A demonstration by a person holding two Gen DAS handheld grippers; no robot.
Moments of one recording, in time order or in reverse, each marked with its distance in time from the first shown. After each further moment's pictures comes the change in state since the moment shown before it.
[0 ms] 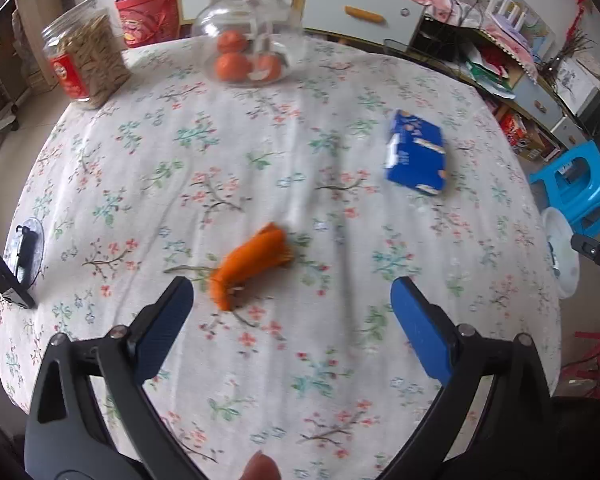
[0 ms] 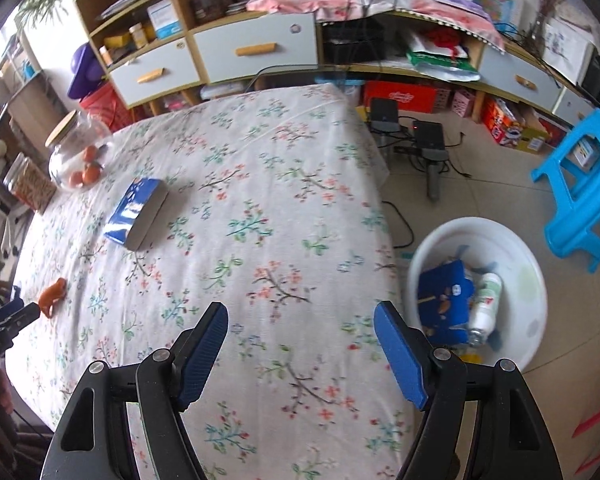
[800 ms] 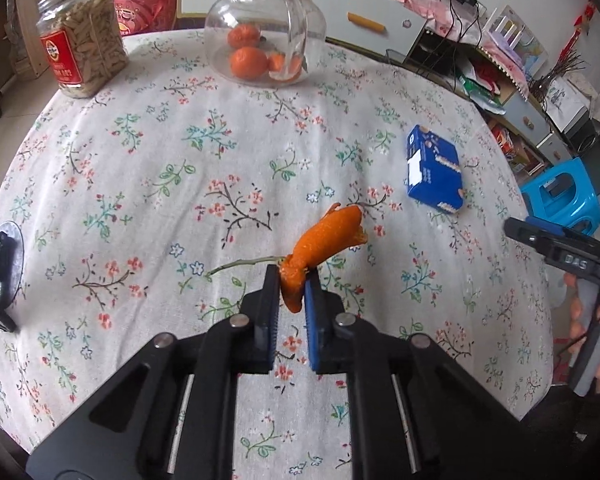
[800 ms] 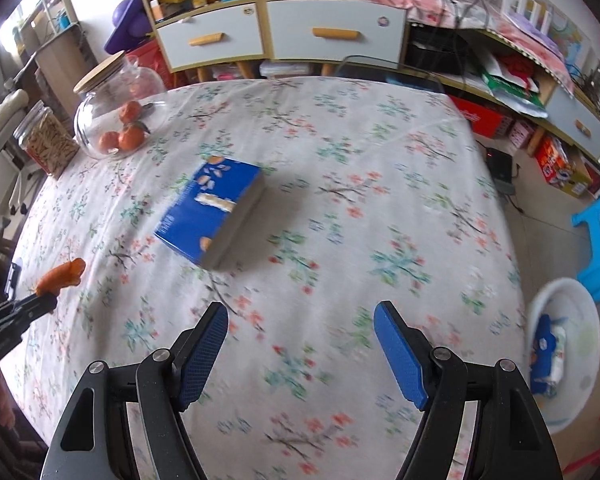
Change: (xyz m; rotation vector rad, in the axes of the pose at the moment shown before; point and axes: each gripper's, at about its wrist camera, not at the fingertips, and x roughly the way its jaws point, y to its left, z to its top) left arm 0.010 0.039 0.002 -0.034 -0.026 -0.107; right arm 0.068 0.127 0.029 -0.152 0.027 0.043
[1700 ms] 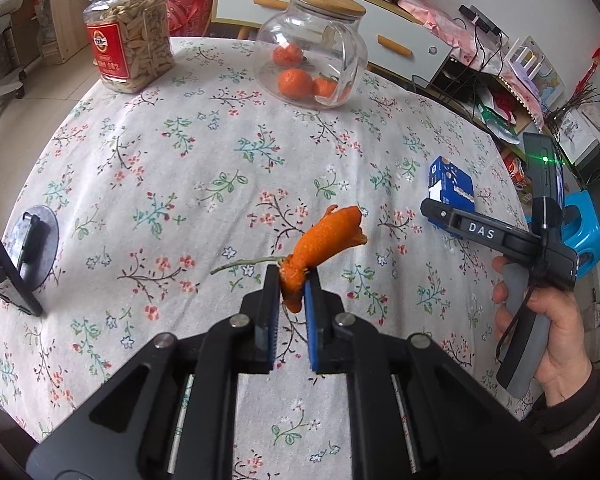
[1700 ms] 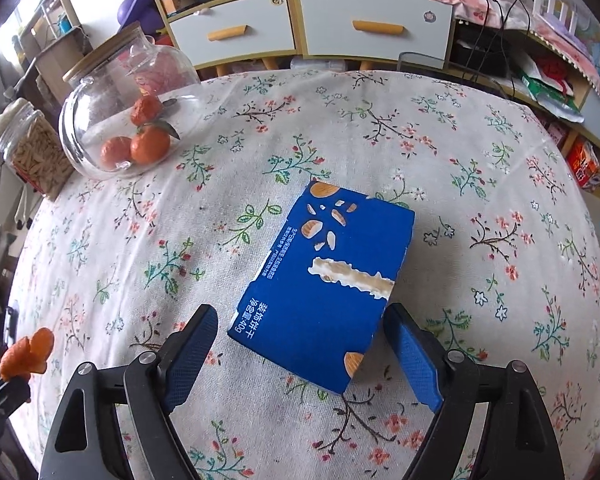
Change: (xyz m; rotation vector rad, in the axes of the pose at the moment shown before) left arm -0.019 0.019 -0.001 -0.096 -0.037 0.038; right arm 0.077 0.076 0.042 0.034 -0.015 0.059
